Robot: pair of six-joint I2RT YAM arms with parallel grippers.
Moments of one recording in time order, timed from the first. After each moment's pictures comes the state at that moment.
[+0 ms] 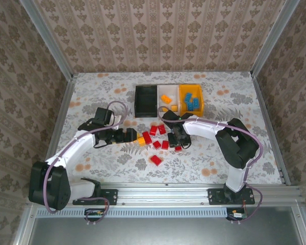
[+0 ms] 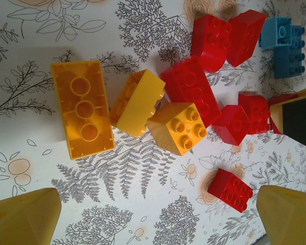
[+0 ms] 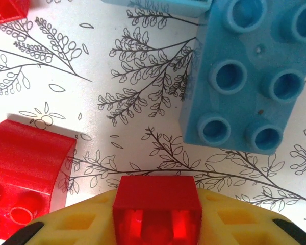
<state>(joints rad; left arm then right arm) -0.33 1.24 0.77 -0.63 0.45 -0.30 0.68 1.83 1.16 -0.78 0.04 0.57</state>
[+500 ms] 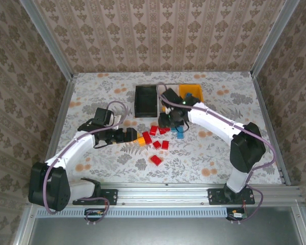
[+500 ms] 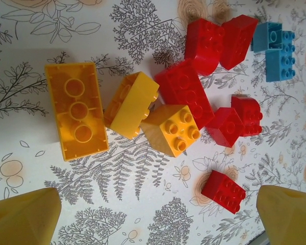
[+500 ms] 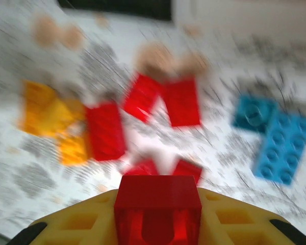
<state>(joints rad) -0.33 1.22 0.76 -0.61 0.47 -0.33 0.65 1.77 1.55 -0.88 -0.08 0.54</state>
